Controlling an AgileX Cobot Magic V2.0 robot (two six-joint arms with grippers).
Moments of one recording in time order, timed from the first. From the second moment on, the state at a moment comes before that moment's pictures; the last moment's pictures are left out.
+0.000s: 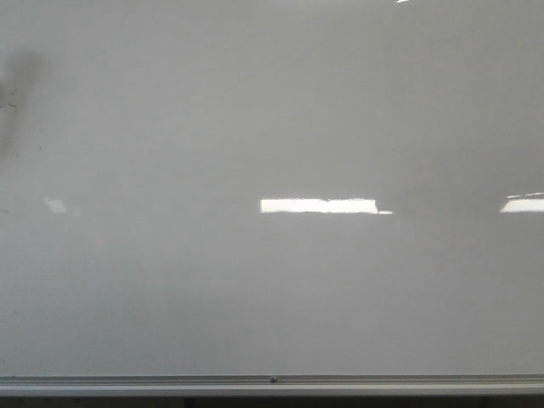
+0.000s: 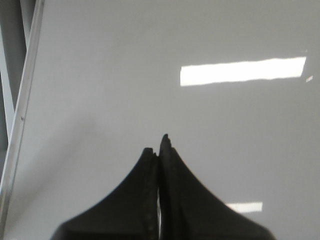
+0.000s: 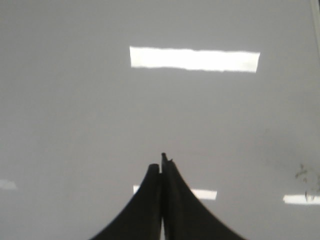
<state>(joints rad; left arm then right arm) -0.04 0.00 -0.26 0.00 0.04 0.03 -0.01 -0.01 -0.27 0.04 0.07 -0.05</state>
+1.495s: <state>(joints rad) -0.04 0.62 -0.59 -0.03 0.60 0.03 -0.01 0.53 -0.68 0.04 0.73 -0.05</state>
